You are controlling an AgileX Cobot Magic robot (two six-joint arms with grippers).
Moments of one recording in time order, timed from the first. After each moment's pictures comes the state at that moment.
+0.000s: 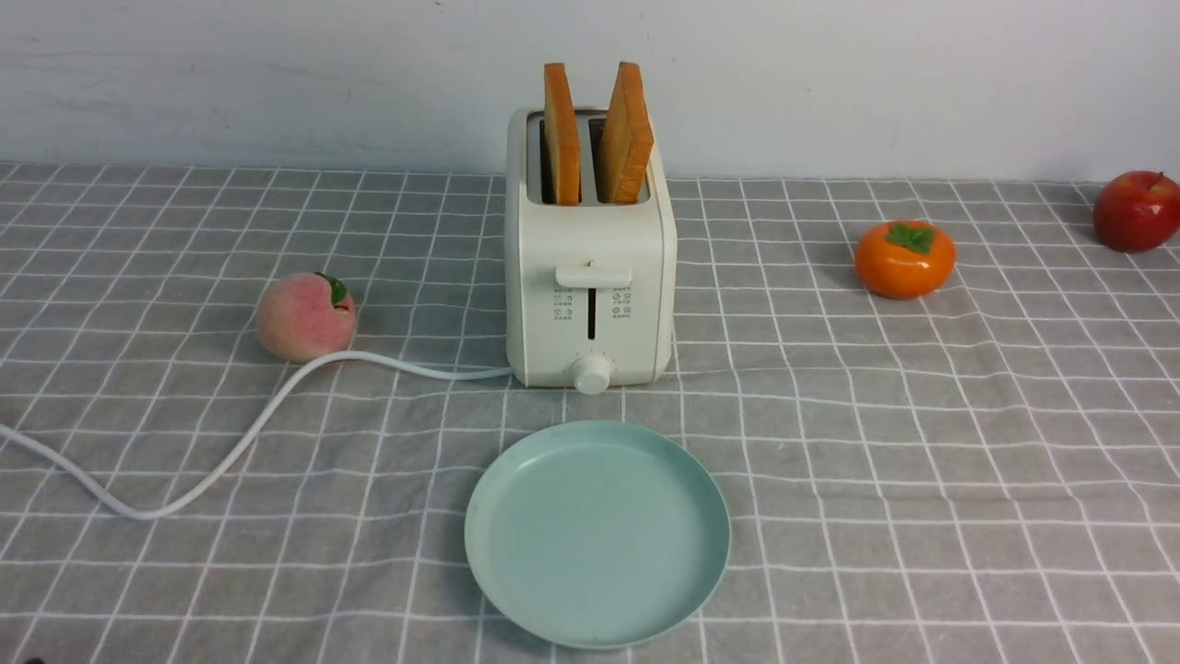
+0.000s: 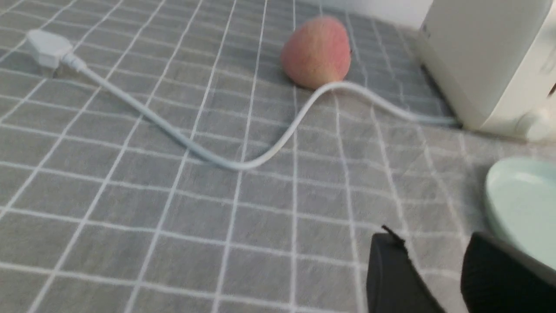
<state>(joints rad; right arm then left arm) 0.07 -0.01 0.01 -0.01 0.39 0.07 -0.06 -0.01 0.03 -0.09 0.22 -0.31</state>
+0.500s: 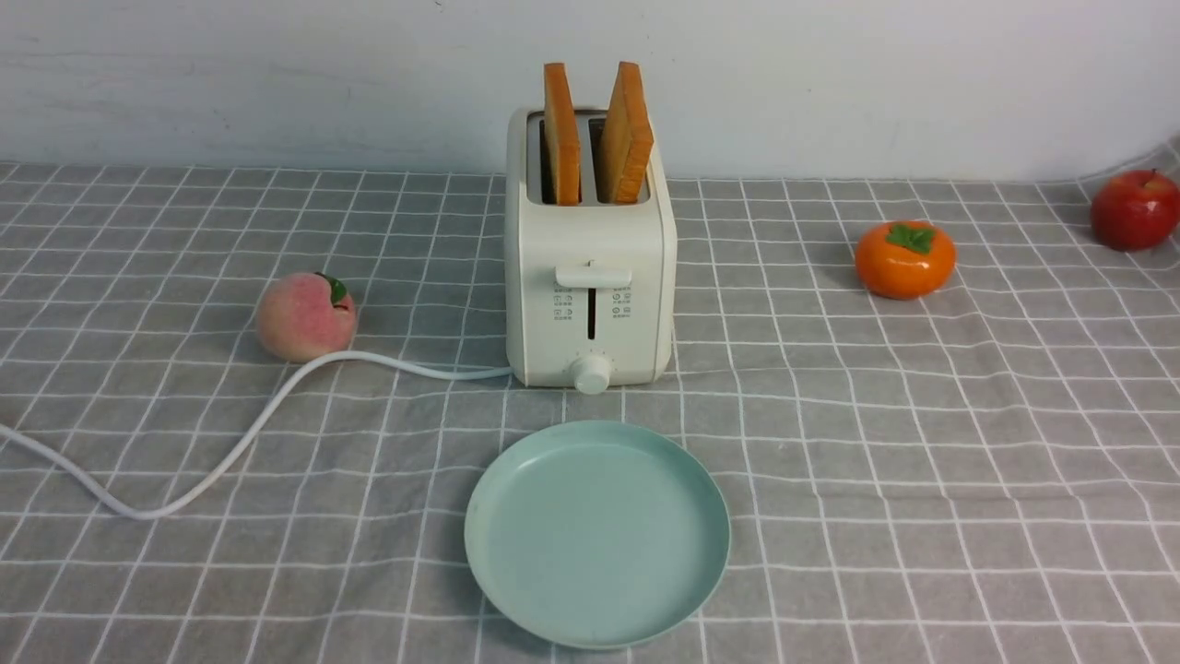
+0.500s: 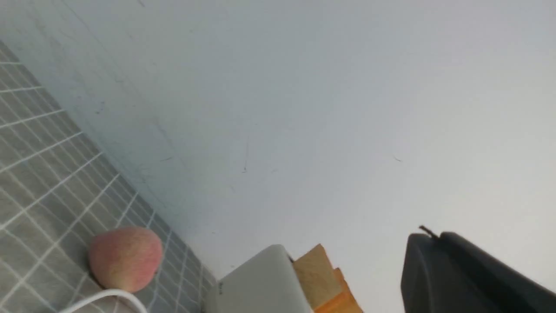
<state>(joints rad) 0.07 -0.01 0.02 0.31 0.01 0.21 -0.06 -0.01 -0.07 -0.44 -0.17 -0.56</state>
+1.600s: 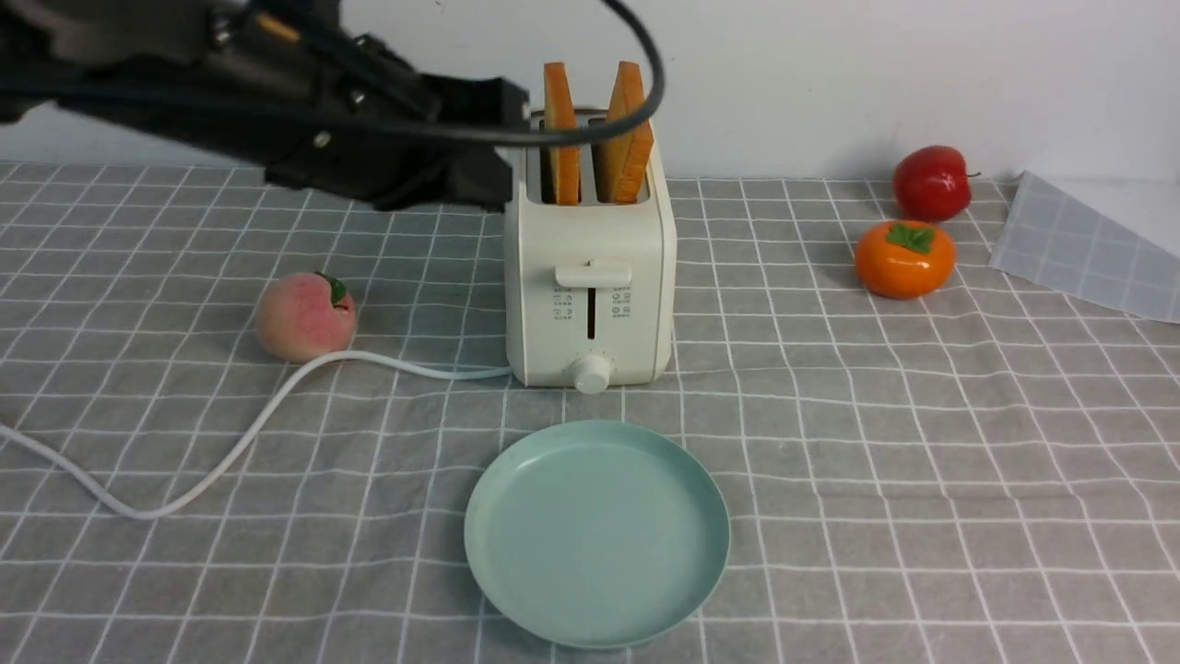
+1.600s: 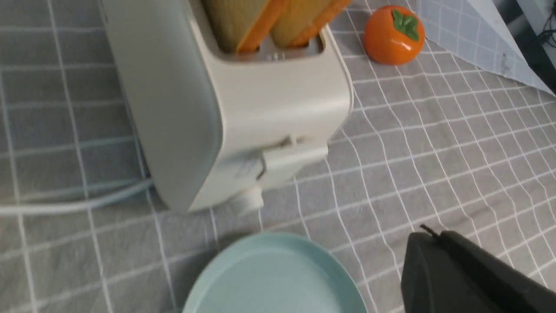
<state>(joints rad) 0.08 0.68 -0.78 0.07 0.86 0.15 -0.33 1.57 -1.48 -0.50 0.68 0.02</state>
